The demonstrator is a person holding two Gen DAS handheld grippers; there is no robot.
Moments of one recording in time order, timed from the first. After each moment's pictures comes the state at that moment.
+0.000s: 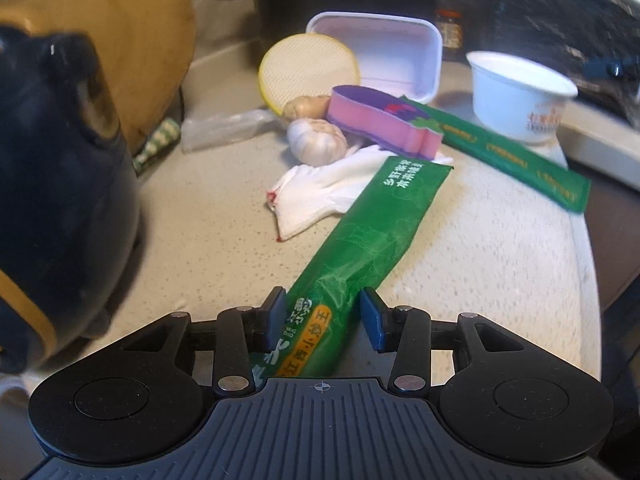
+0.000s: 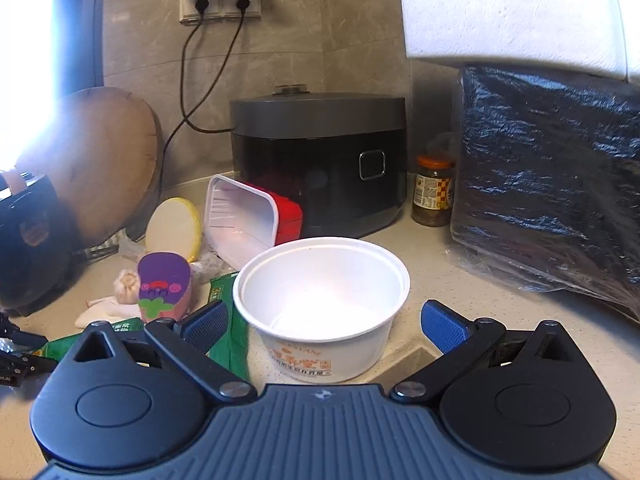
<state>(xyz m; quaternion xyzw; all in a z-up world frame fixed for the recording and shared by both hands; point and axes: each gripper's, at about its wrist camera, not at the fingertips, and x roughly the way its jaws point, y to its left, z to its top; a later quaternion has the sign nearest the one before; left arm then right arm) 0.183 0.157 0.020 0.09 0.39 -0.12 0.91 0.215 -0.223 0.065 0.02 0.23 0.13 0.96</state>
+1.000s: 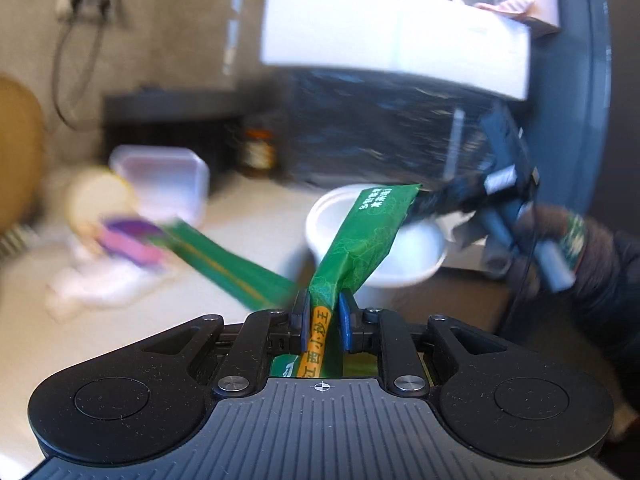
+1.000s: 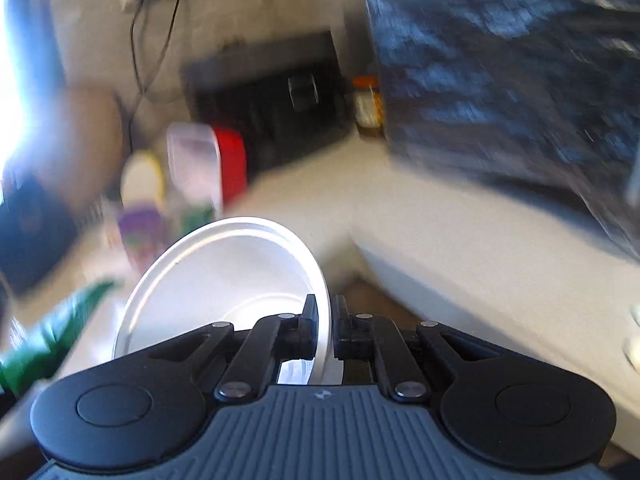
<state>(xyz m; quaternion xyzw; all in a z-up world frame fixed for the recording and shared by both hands) 0.048 -0.008 0.049 0.02 0.23 -0.30 0.92 0.144 -0.300 0.007 0.04 0.35 0.10 0.93</state>
